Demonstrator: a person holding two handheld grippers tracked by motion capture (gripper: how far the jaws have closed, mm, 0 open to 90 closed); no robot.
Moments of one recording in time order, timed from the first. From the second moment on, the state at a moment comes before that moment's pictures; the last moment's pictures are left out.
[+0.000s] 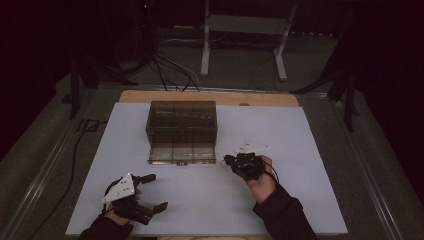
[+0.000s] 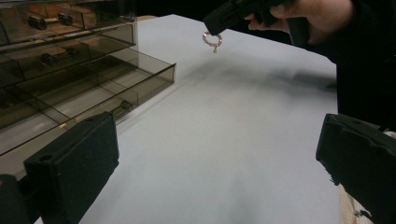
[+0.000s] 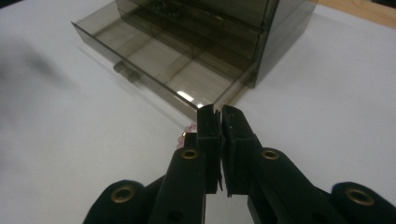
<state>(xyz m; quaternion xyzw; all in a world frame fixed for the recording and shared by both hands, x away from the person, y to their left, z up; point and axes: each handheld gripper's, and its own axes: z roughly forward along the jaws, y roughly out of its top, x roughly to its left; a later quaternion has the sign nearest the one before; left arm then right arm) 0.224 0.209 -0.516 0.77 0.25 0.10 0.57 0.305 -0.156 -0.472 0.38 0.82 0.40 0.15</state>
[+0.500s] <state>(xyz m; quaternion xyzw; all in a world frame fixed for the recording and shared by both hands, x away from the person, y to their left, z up) 0.223 0.209 -0.516 0.77 0.25 0.10 0.57 0.313 -0.141 -0.462 0.36 0.82 0.41 0.15</state>
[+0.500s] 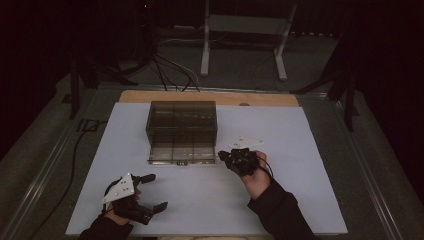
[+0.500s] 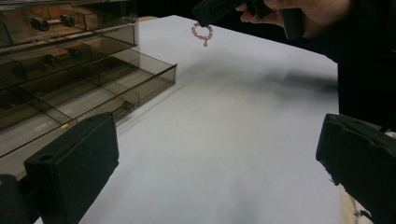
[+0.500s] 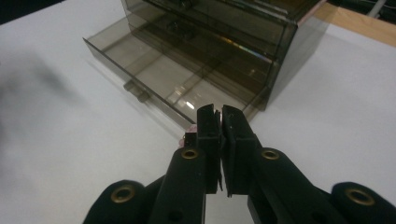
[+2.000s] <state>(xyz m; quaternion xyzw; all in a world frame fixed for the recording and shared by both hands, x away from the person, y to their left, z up) 0.223 0.209 -0.516 0.77 0.24 0.10 0.58 0.331 -0.090 -0.445 0.33 0.83 0.43 0.15</state>
